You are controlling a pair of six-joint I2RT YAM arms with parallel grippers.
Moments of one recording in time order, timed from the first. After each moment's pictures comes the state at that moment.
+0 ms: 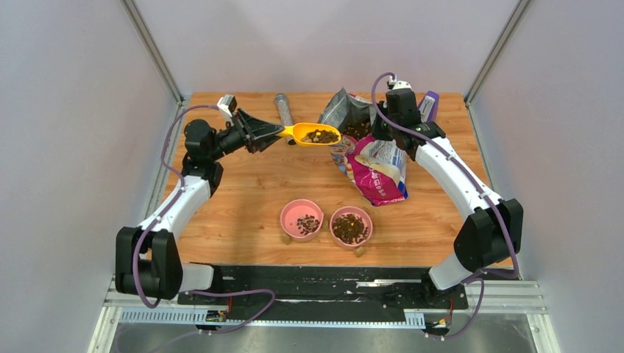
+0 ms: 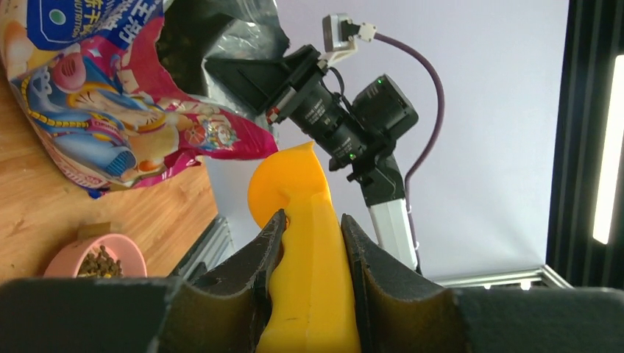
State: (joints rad) left arm -0.12 1.31 0.86 0.58 0.88 -1.54; right arm 0.35 1.56 1.42 -0.47 0.11 0.38
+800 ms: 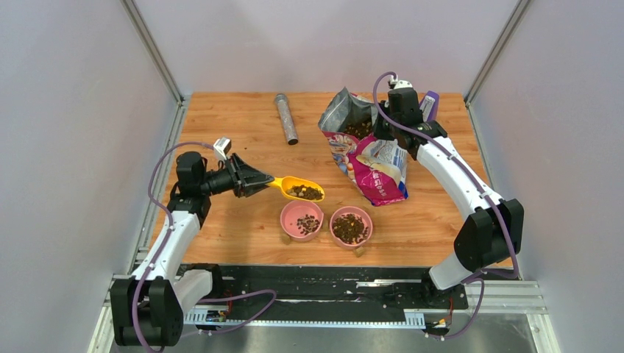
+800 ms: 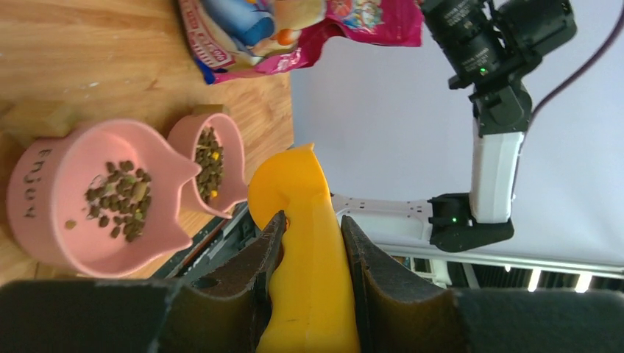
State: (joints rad) left arm -0.01 1.00 0.61 0.10 1.05 -1.15; right arm 0.34 1.56 1.43 -0.48 0.09 0.37
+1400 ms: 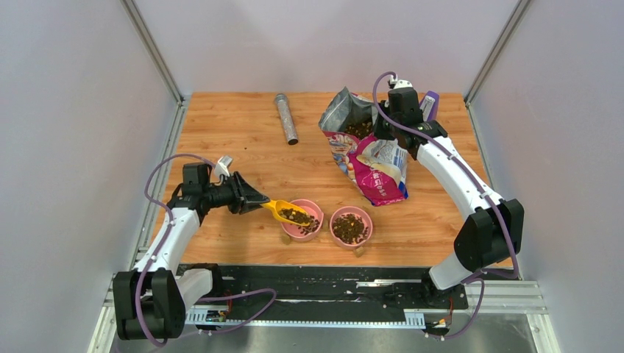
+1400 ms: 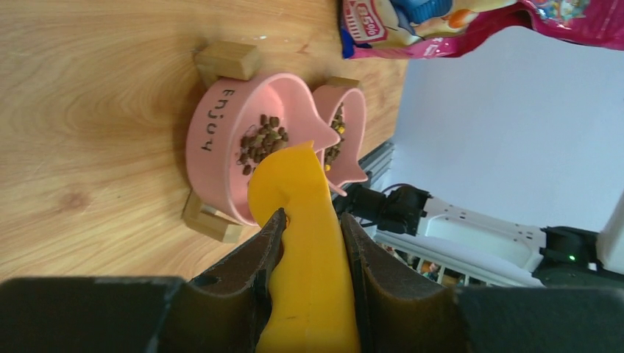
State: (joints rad) left arm 0.04 1.04 0.58 -0.35 0.93 -0.72; right arm 0.34 1.56 1.43 -0.48 0.10 0.35
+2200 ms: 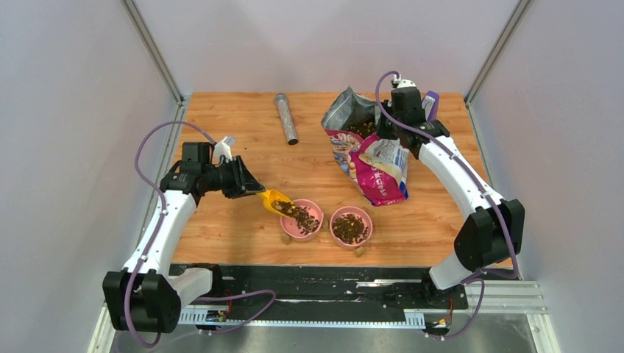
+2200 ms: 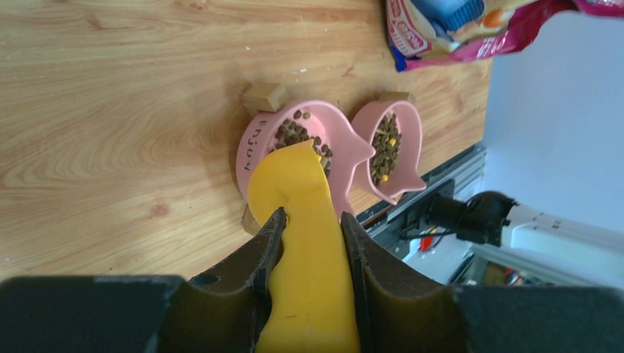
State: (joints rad) left arm -0.05 1.09 0.90 -0.68 0.69 -0.43; right arm 0.32 1.56 1.43 -0.49 0.10 0.35
